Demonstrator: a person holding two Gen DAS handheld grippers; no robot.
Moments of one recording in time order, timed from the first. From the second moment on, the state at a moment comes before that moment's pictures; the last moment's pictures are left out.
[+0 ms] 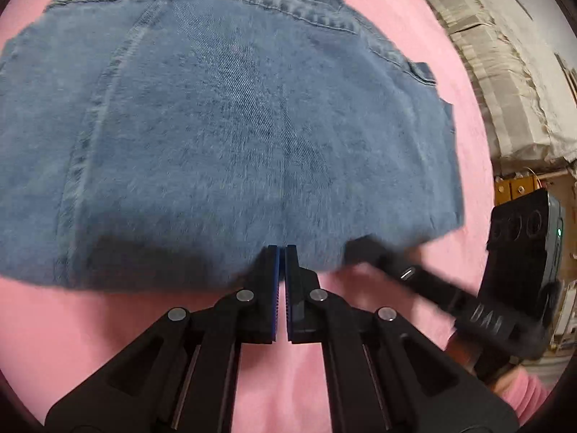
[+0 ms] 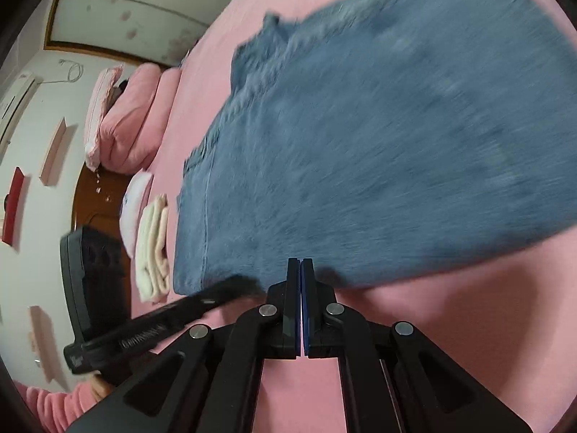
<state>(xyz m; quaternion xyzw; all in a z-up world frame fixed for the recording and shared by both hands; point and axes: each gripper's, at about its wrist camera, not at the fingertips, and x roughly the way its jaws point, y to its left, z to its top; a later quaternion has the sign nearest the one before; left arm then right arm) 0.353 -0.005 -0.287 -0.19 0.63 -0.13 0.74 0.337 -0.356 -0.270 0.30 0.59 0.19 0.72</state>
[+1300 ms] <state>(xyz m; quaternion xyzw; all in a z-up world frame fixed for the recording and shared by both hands) 0.422 0.057 -0.268 -0.33 0.55 -0.04 0.77 0.455 -0.420 -0.273 0.36 0.50 0.14 0.77</state>
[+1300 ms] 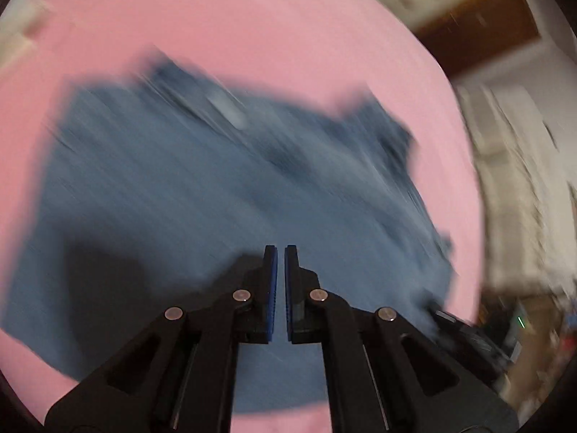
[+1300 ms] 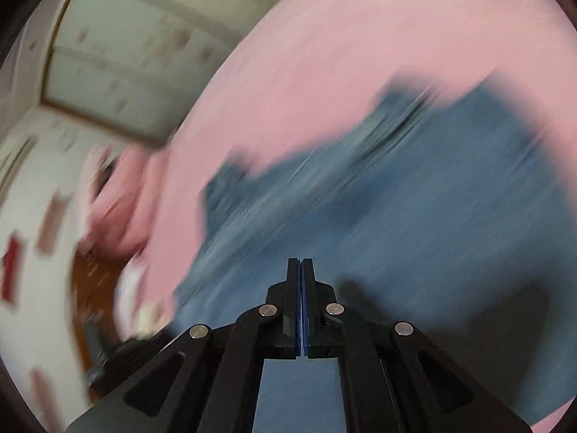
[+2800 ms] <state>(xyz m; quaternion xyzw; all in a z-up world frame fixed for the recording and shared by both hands) 0.227 0.125 -0.294 -0.34 0.59 0.16 0.71 0.499 -0.256 -0.281 0.15 0.63 0.09 0.76</state>
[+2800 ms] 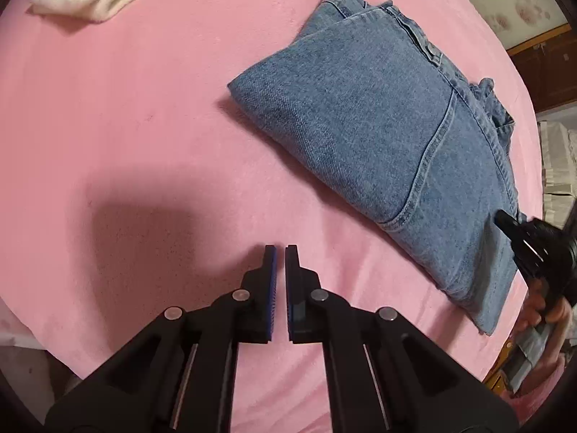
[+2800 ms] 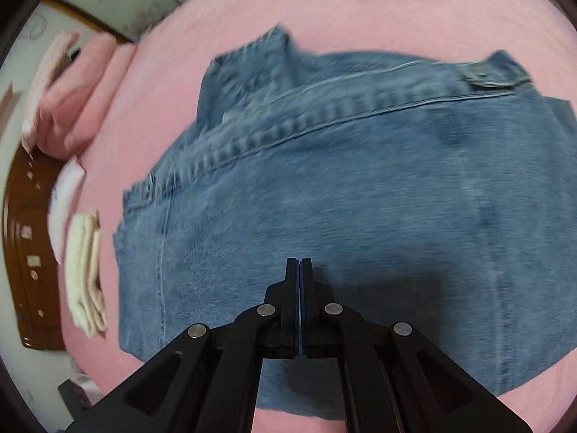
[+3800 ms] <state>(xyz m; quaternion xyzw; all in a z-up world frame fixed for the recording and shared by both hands) 0.280 0.169 -0.350 -0.55 0.43 0.10 0.71 0.513 -0.163 -0.352 0.01 0.63 0.06 0.77</state>
